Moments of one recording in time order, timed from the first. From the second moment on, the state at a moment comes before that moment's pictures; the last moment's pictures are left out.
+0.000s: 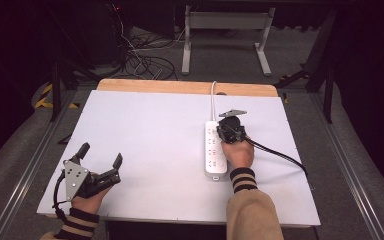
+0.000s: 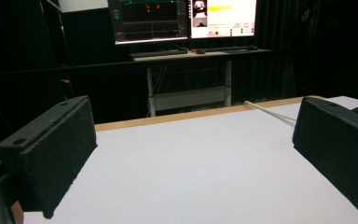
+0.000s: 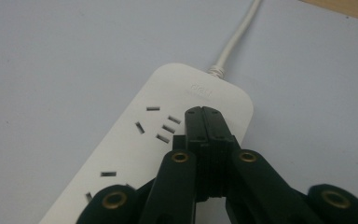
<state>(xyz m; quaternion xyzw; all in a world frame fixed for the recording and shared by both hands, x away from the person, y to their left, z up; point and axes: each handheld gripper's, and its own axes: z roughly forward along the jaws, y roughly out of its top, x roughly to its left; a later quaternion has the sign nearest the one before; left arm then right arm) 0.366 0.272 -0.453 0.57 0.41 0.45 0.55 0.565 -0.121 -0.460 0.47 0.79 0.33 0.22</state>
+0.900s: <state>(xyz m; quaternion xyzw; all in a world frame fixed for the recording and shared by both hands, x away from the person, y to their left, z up) 0.367 0.271 -0.453 0.57 0.41 0.45 0.55 0.567 -0.123 -0.458 0.47 0.79 0.33 0.21</state>
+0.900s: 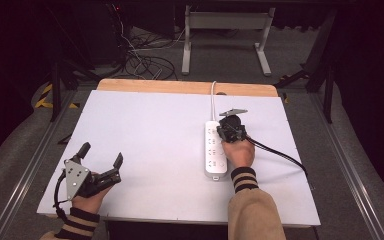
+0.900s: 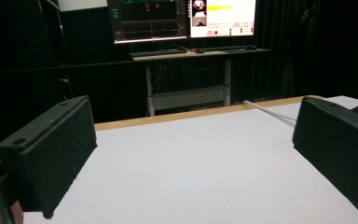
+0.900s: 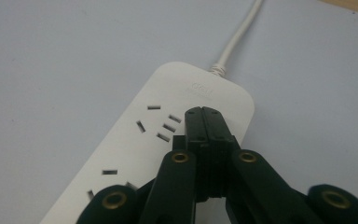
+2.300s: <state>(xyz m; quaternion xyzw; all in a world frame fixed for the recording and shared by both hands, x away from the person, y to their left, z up) 0.370 0.266 -0.454 0.58 0.41 0.44 0.55 0.522 -0.178 -0.380 0.41 0.71 0.48 0.31</state>
